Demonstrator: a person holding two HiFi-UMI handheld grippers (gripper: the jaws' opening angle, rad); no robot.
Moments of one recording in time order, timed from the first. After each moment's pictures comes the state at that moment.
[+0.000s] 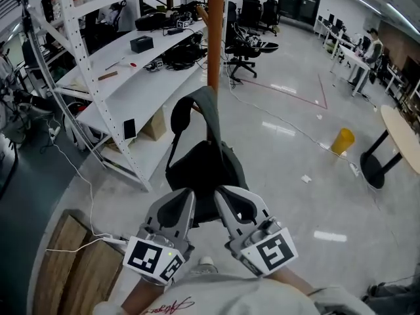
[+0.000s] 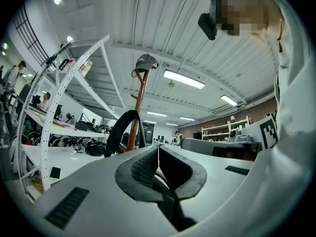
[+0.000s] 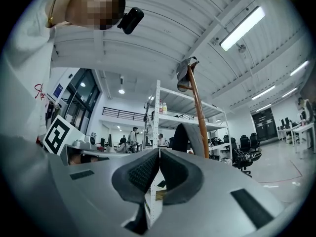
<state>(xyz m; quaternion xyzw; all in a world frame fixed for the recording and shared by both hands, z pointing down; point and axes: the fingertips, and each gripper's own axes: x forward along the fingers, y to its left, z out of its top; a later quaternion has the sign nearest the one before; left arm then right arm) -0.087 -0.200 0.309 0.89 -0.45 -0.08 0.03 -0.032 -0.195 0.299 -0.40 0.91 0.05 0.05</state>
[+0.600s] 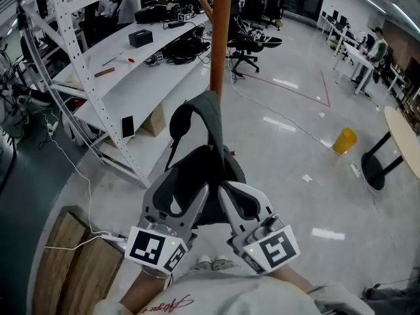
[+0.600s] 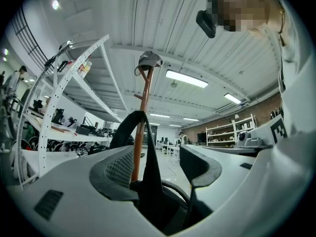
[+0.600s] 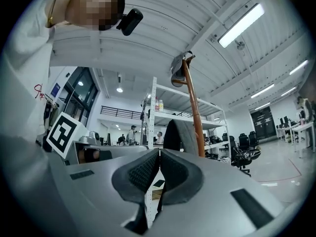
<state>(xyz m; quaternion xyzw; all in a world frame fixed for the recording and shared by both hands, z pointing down) -0.084 -0.255 0.296 0.88 -0.47 -0.08 0.02 -0.026 -0.236 0.300 -0.41 0.91 0.03 0.05</state>
